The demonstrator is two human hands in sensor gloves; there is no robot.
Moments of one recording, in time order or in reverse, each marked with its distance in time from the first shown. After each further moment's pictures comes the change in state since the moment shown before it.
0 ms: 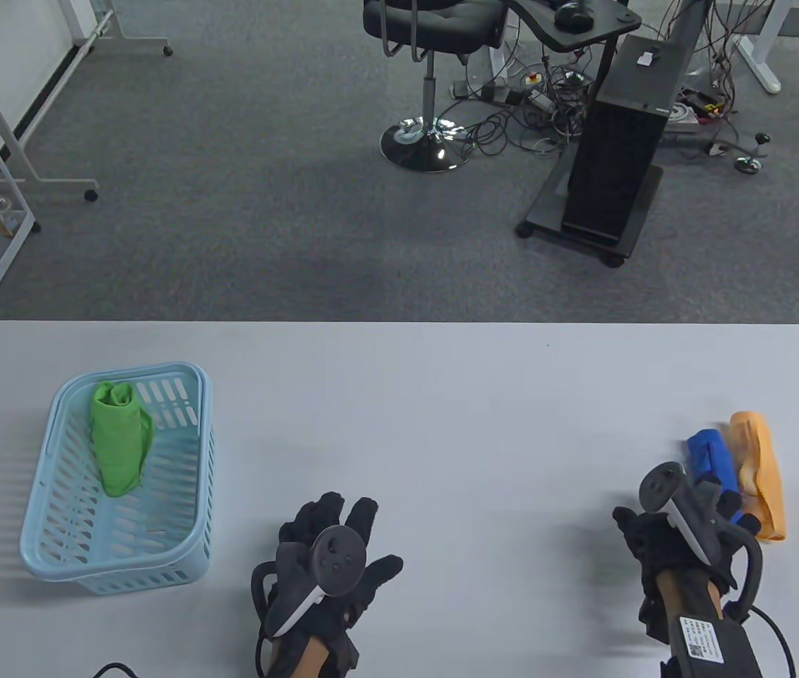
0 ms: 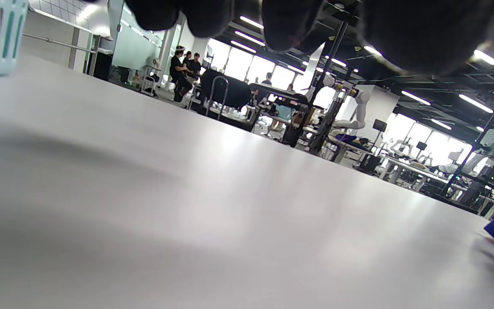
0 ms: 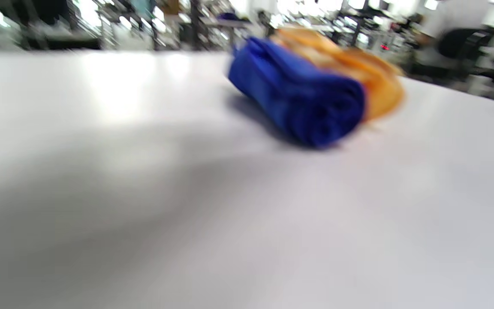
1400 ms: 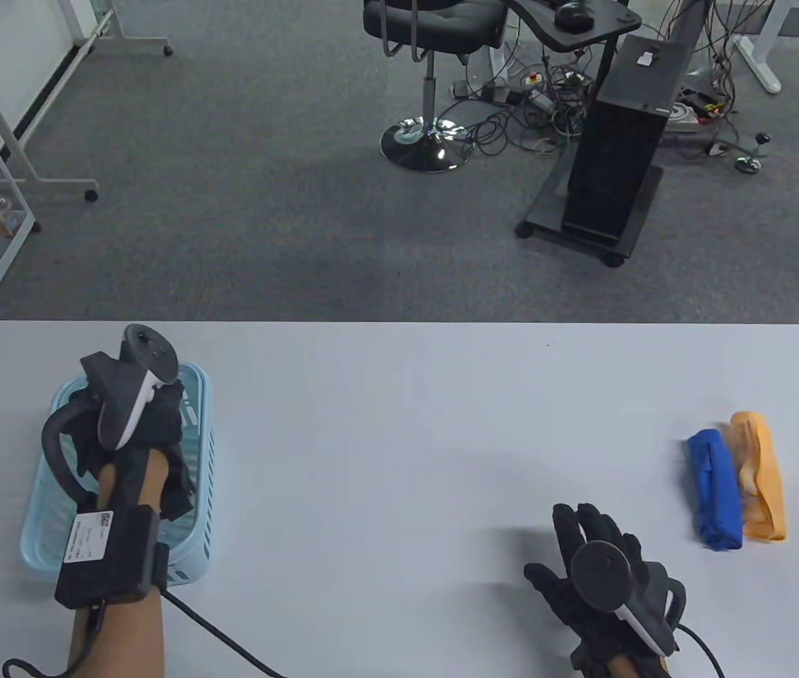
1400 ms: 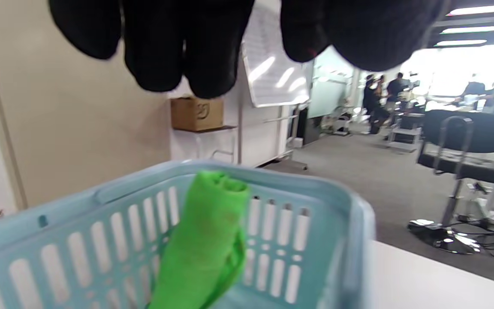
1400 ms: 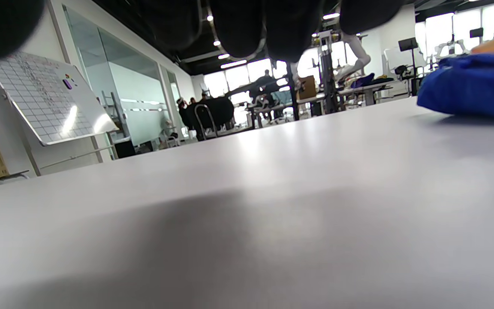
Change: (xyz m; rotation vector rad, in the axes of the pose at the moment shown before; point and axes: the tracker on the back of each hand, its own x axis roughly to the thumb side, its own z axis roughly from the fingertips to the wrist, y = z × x) left_hand -0.140 0.229 -0.083 0.103 0.776 -0.232; right_hand 0.039 0.034 0.088 -0.207 -0.464 -0.220
